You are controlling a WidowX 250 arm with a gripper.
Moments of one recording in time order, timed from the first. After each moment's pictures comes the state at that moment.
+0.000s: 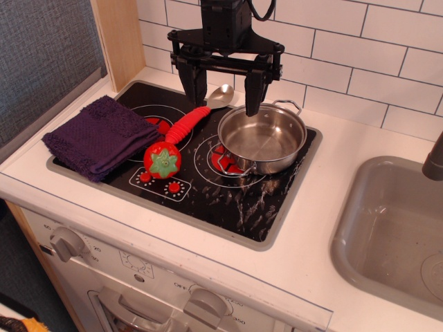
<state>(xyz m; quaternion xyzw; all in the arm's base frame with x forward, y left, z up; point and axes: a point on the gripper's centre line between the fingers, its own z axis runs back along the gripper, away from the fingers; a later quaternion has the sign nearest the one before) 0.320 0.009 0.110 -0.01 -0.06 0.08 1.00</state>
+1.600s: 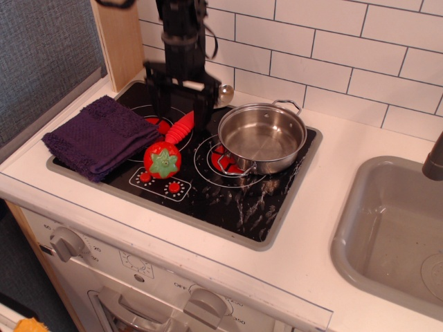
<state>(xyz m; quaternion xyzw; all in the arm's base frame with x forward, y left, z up) 0.376 0.103 0.011 0.02 0.00 0.02 1.00</state>
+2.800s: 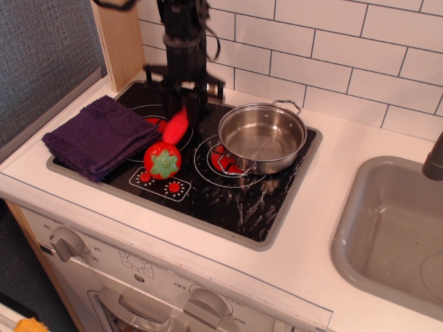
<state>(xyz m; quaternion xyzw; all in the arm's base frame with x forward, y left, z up) 0.371 0.100 0.040 0.02 -0.04 0.06 1.00</state>
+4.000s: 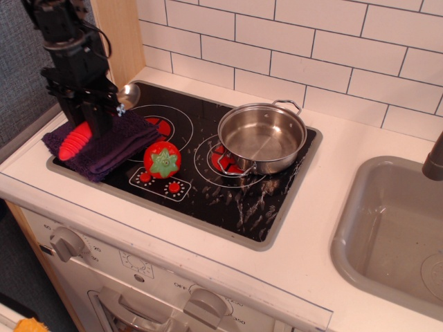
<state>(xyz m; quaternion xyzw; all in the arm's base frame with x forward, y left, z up) 0.285 0.160 0.043 -0.01 -0.03 -0.02 1.00</state>
